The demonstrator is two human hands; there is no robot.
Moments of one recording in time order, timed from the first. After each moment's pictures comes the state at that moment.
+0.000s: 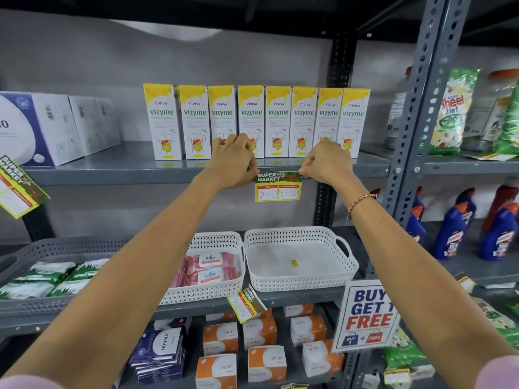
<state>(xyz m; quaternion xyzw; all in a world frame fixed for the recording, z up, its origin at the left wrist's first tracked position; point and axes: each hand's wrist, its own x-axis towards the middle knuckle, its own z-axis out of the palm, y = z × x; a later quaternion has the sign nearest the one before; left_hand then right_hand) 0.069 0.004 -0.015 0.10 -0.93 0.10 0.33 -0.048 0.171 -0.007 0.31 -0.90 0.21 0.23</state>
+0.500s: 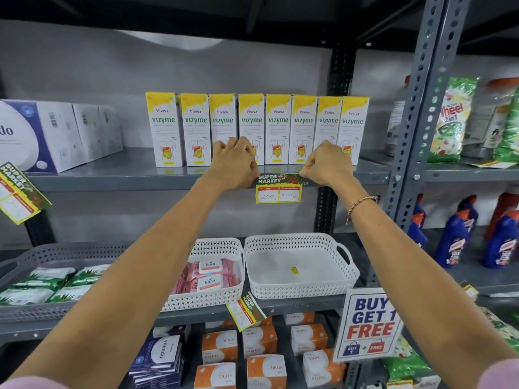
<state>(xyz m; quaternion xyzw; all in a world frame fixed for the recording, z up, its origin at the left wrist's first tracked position) 0.061 0.003 -0.009 0.12 -0.93 0.10 0.34 -0.060 0.166 -0.001 0.30 -0.90 0.21 0.24</state>
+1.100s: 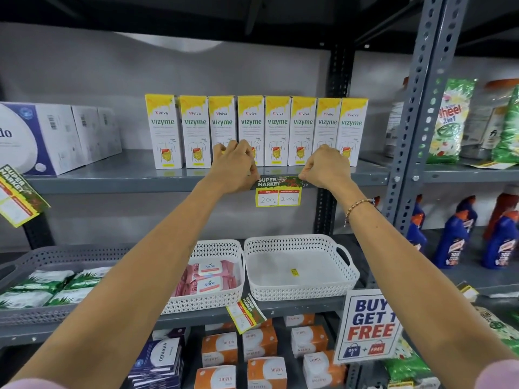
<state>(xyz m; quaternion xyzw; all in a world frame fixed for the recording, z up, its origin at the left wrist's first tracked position) 0.060 0.001 -0.012 0.10 -0.92 0.10 0.35 -0.066 0.161 -0.006 0.30 -0.90 0.22 0.24</state>
